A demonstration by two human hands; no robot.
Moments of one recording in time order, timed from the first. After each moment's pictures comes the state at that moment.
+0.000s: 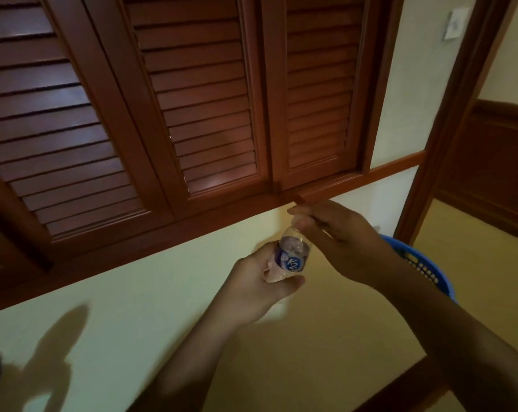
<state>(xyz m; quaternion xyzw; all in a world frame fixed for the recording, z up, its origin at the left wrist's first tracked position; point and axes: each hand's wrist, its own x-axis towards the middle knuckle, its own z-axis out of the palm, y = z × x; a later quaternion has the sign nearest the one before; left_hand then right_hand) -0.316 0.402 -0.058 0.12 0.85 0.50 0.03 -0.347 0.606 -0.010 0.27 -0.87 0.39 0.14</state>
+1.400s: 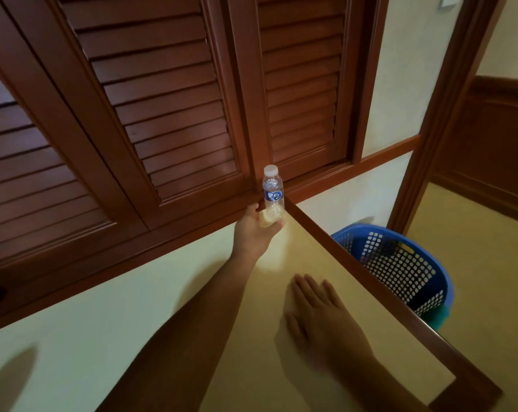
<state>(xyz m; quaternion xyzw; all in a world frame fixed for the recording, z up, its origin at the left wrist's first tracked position) -0.525 0.454 -0.123 -0.04 0.88 0.48 -0.06 -0.355 0.605 -0.154 0.17 -0.98 0.09 -0.04</state>
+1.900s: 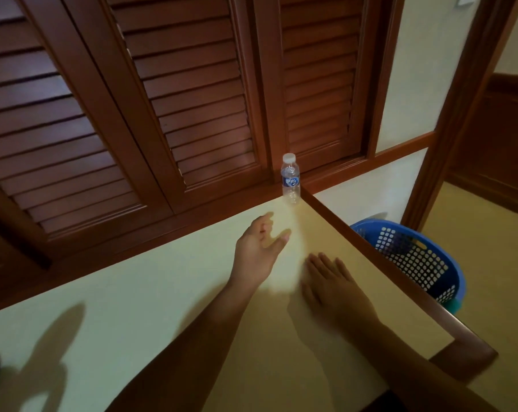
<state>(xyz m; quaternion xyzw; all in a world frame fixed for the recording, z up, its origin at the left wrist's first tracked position) -0.406 0.422 -0.118 0.00 0.84 0.53 -0.07 -0.347 0.603 -0.160 0.16 -0.98 0.13 -0.01</state>
